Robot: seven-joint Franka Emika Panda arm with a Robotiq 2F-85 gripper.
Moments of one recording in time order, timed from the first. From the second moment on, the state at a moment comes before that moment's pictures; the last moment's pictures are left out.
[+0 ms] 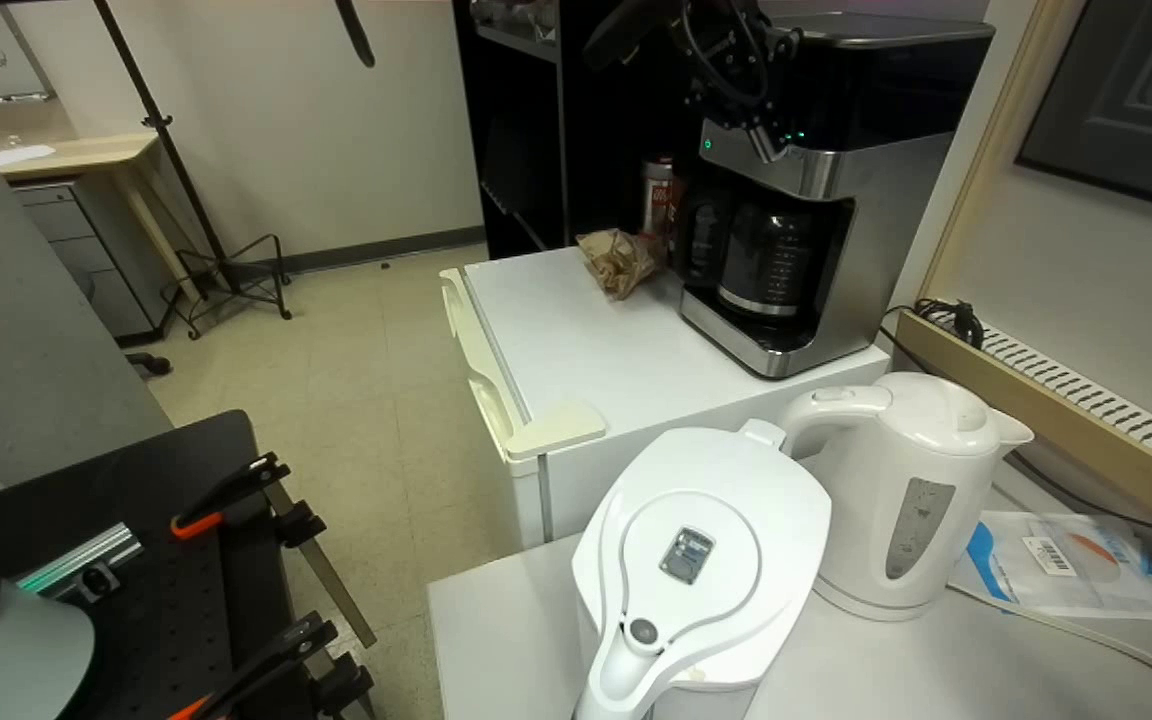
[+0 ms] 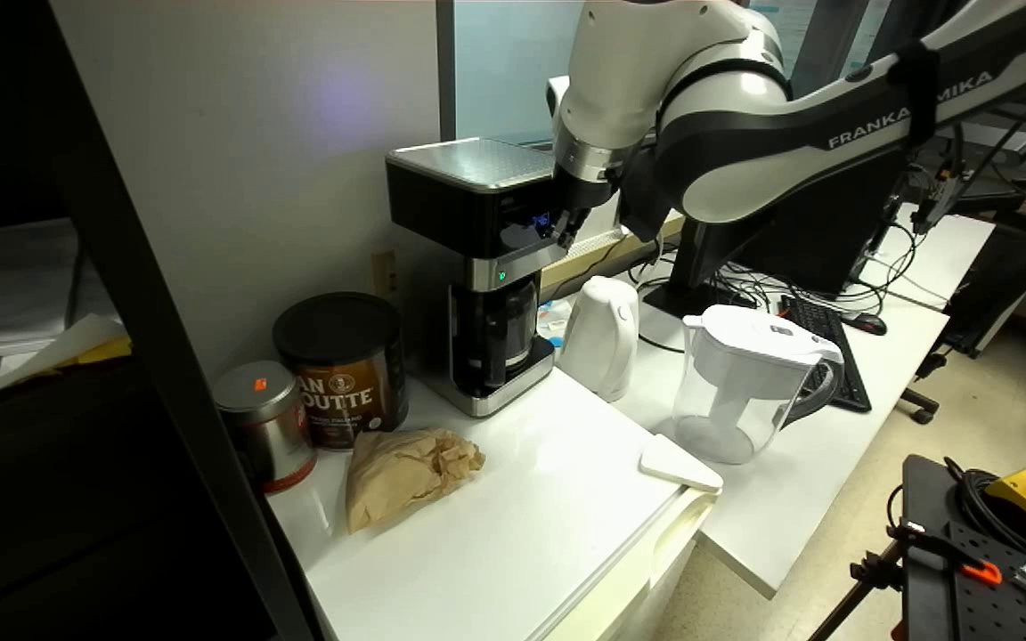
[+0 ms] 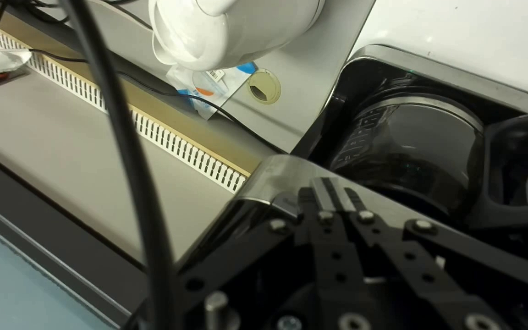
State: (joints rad) arm 0.11 0.37 -0.02 -1.73 -0.71 2.33 0.38
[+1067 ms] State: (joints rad) arm 0.19 0.17 0.05 -1.99 -0.71 2.28 0.32
